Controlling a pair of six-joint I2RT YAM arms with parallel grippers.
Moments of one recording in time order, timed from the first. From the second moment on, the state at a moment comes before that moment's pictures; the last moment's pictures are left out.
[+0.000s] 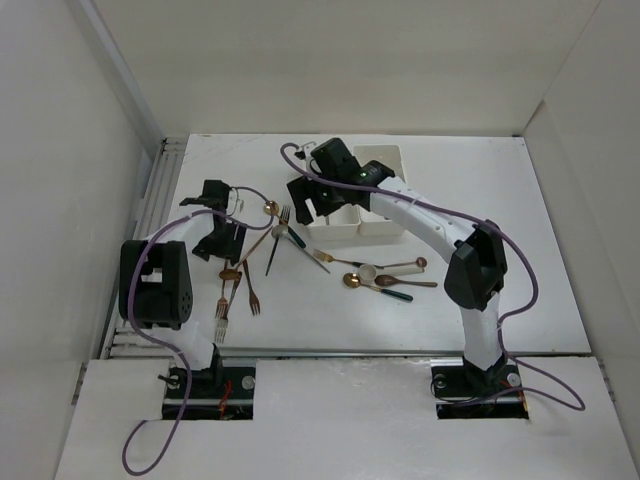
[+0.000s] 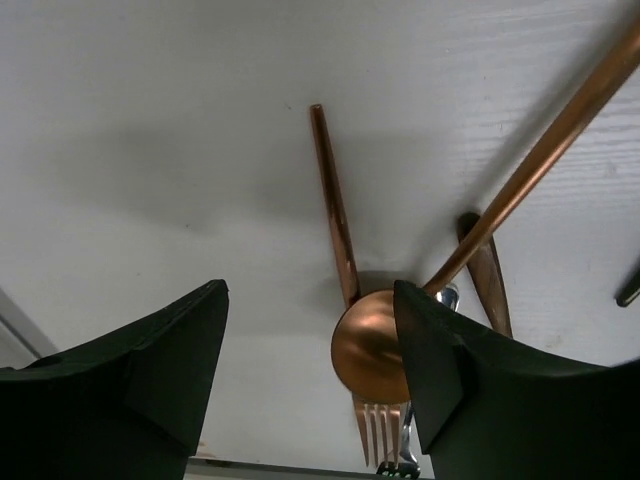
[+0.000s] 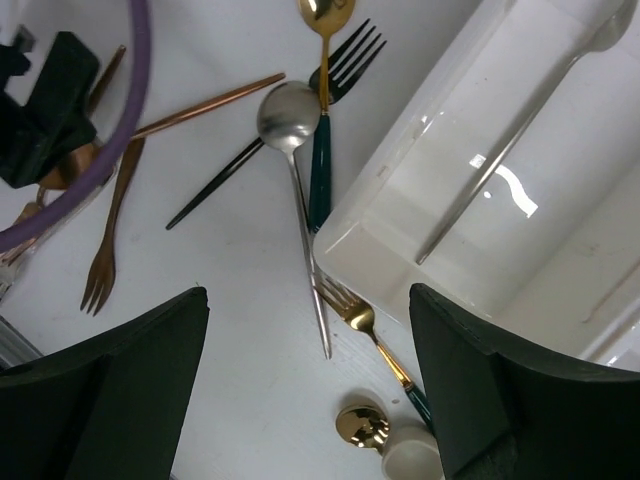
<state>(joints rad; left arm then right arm) -0.07 1.63 1.06 -0.72 -0.12 0.13 0.74 2.02 1.91 -0.71 -0.08 0.17</state>
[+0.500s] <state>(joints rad) -0.04 1.78 1.12 -0.76 -0.01 0.10 0.75 1.97 1.81 -0.69 -0.07 0.16</state>
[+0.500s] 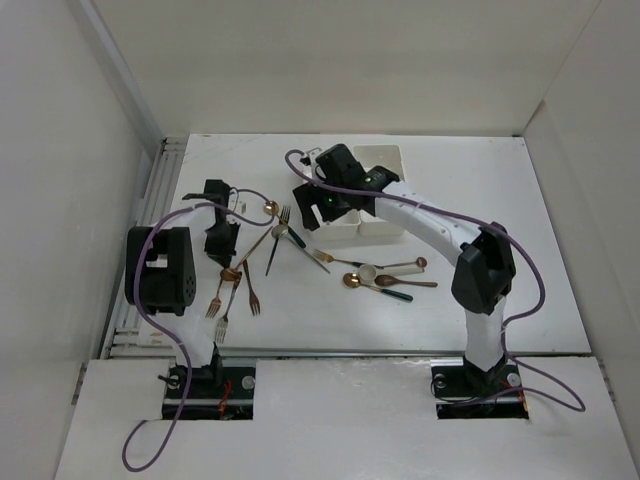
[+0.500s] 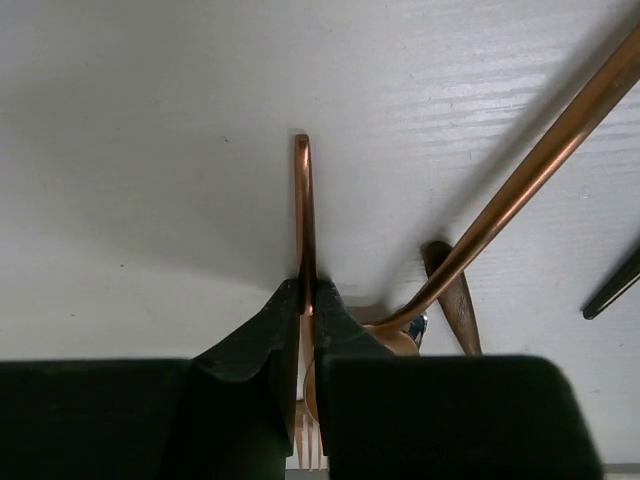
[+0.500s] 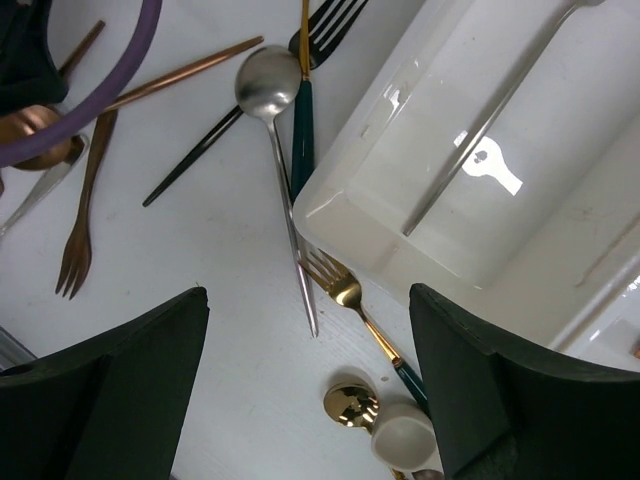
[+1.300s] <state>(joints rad) 0.02 1.77 1.64 -0.81 0.08 0.00 0.74 1.84 1.78 -0.50 -0.20 0.30</state>
